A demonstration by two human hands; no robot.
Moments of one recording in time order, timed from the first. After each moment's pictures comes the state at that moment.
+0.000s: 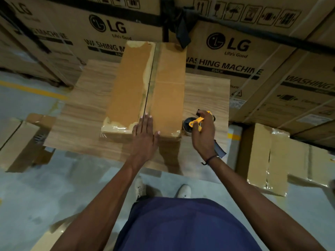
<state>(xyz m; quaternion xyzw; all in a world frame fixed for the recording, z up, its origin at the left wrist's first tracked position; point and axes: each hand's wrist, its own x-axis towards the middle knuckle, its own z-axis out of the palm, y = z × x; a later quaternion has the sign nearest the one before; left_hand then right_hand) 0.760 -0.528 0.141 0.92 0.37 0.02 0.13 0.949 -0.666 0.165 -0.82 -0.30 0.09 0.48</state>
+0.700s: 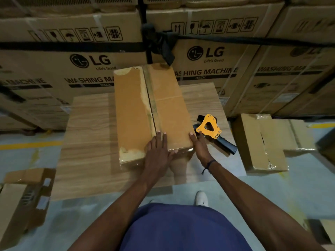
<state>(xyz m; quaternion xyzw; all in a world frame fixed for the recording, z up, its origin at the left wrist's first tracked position) 0.740 -0.474 0.149 0.97 0.22 -0.03 0.08 0.884 -0.610 0.122 -0.74 -0.05 0.28 0.61</state>
